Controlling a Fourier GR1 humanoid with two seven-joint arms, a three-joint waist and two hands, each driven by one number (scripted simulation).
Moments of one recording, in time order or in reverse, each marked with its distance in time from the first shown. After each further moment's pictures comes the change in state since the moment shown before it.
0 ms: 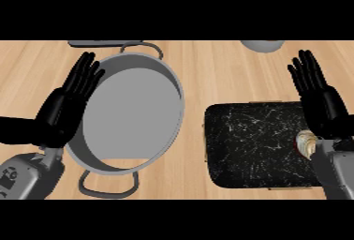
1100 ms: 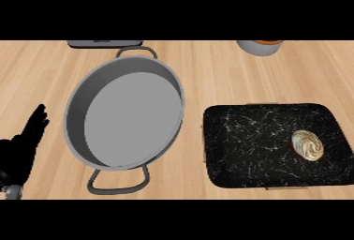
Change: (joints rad) left arm 0.333 0.141 0.099 0.169 -0.169 0.092 0.024; right arm 0.692 -0.315 -0.294 -0.264 0.295 -0.157 -0.059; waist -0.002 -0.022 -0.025
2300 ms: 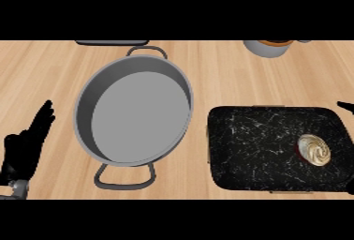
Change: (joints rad) left arm -0.028 -0.056 0.028 -0.005 -0.071 -0.046 0.035; right arm -0.492 -0.277 0.343 -0.042 -0.100 0.614 0.934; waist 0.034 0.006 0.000
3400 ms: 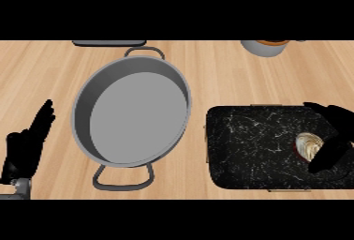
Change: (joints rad) left arm 0.000 -0.105 0.111 -0.003 -0.120 -0.090 0.031; right arm -0.181 0.269 0.080 0.267 0.315 0.137 0.027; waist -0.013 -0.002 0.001
